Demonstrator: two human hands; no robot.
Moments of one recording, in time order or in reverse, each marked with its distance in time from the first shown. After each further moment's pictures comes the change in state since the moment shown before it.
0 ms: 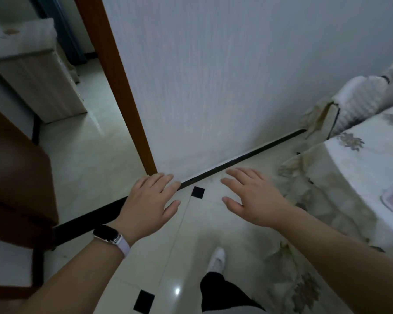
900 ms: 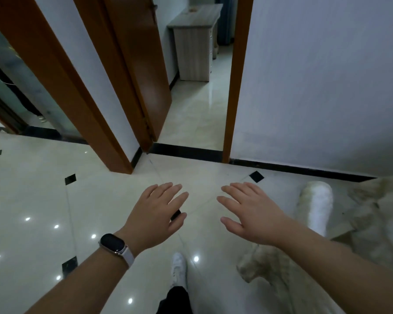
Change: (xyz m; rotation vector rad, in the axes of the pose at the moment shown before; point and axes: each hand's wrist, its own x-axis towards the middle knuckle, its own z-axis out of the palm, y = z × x) left_hand -0.292 0.310 -0.029 0.102 0.045 -0.563; right_hand -0.239 -0.051 -0.012 0.035 -0.132 -0.757
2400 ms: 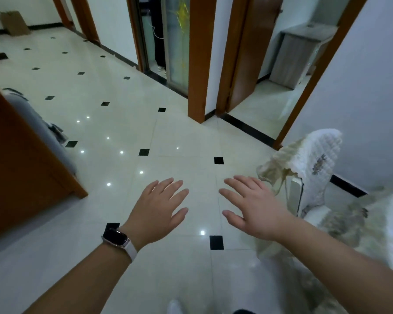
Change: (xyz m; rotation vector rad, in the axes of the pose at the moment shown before) left_hand -0.529 0.437 -0.097 0.047 0.121 -0.579; right_hand -0.474 -0.272 -0.025 -0.056 0.086 -0.537
